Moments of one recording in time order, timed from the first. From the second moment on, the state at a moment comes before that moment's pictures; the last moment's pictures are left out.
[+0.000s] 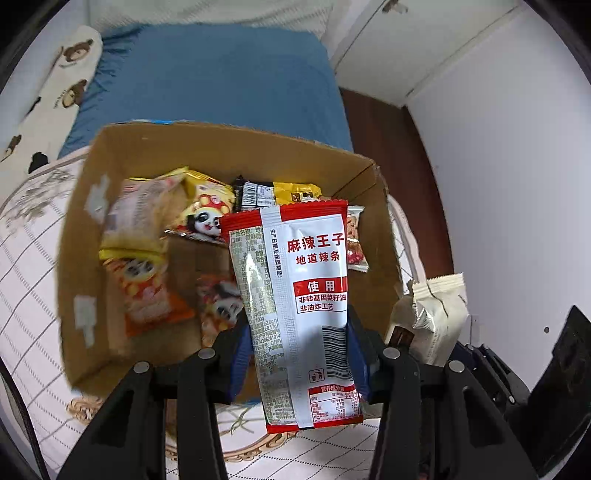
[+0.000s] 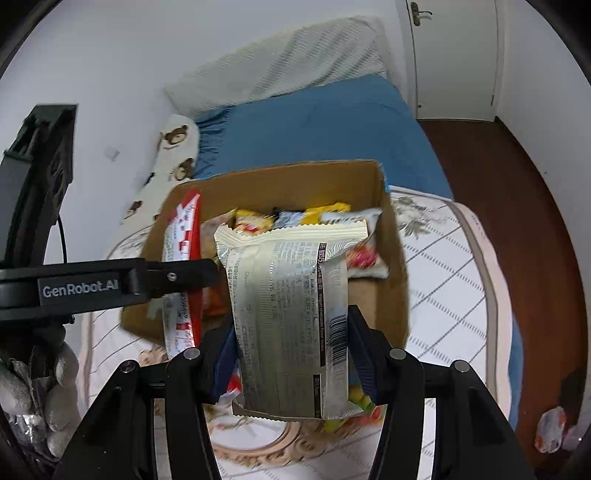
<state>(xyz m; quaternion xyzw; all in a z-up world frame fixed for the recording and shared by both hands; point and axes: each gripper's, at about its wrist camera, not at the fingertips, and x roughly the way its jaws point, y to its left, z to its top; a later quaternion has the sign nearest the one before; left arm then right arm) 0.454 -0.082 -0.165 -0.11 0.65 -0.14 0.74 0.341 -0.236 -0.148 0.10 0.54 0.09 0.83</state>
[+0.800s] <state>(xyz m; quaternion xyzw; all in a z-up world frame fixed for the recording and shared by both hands) 0.474 -0.090 -0.242 -0.11 0.71 -0.12 0.69 0.381 -0.238 -0.219 0.08 0.63 0.05 0.77</state>
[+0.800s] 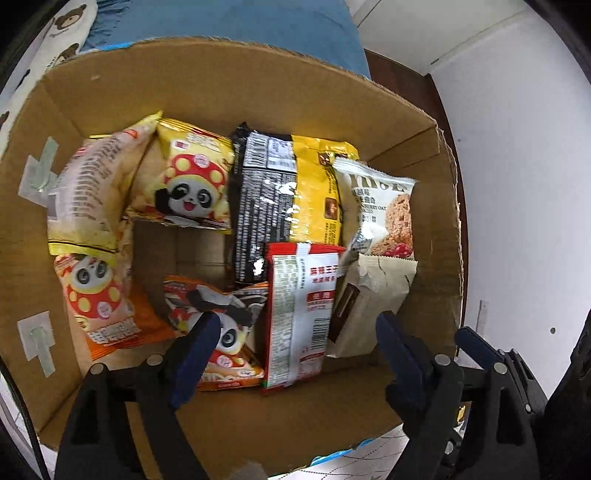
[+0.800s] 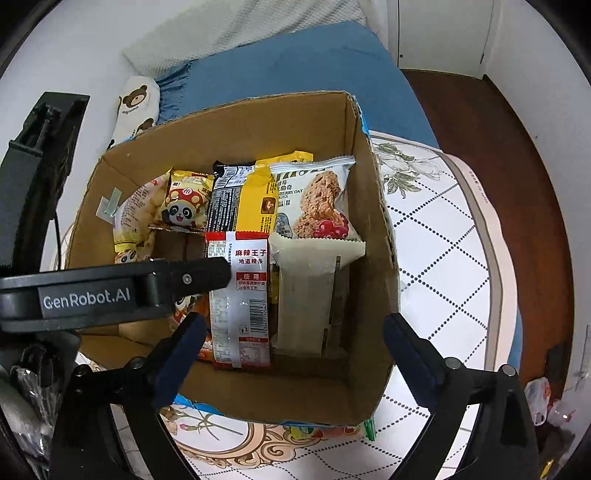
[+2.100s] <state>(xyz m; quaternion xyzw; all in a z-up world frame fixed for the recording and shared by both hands) 0.276 -0.012 -0.070 0.01 0.43 0.01 0.90 0.232 -0.203 -0.066 0.02 0.44 0.03 0.90</state>
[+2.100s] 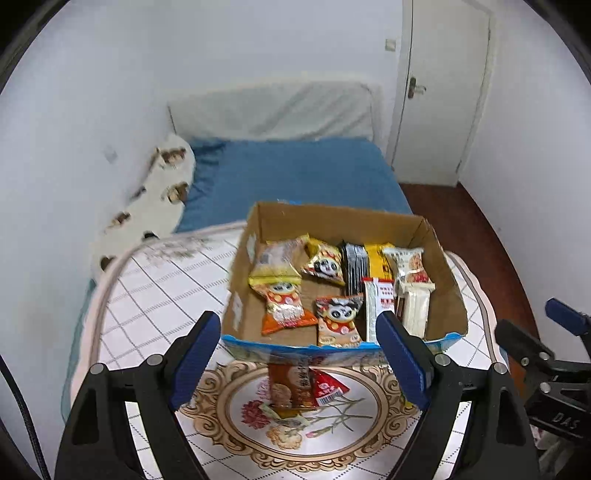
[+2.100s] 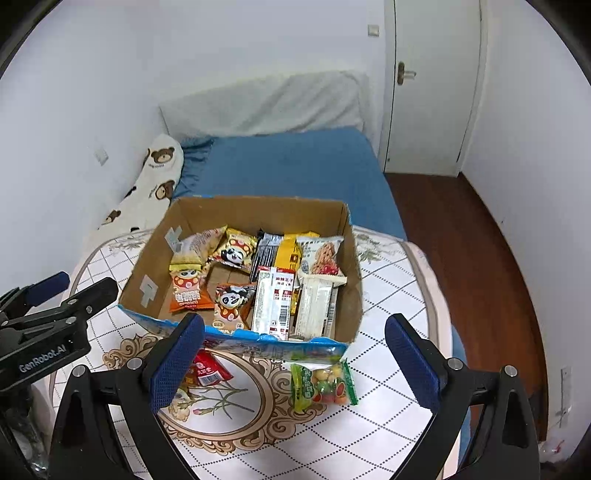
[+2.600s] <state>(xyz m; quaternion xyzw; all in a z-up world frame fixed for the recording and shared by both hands) 0.221 -0.017 -0.044 0.00 0.40 -0.01 0.91 0.169 -0.209 -0.022 0.05 0.39 0.03 0.92</state>
